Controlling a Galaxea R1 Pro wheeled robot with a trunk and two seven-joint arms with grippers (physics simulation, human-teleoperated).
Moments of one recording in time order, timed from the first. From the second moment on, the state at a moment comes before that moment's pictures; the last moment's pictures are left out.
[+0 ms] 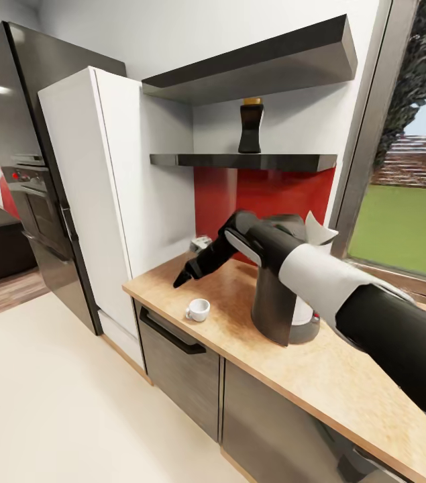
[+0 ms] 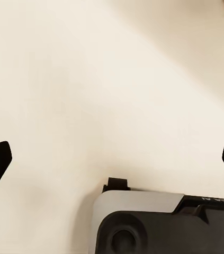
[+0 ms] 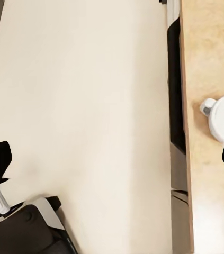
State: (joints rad) left arm 0.00 0.02 0.11 -0.41 0.00 -0.16 0.00; right arm -1.53 0.15 1.04 -0.47 -0.65 0.97 0.73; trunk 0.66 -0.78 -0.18
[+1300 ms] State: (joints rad) left arm 0.00 0.02 0.11 -0.42 0.00 -0.16 0.00; right arm -0.99 0.13 1.04 -0.62 -0.73 0.68 0.50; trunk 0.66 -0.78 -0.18
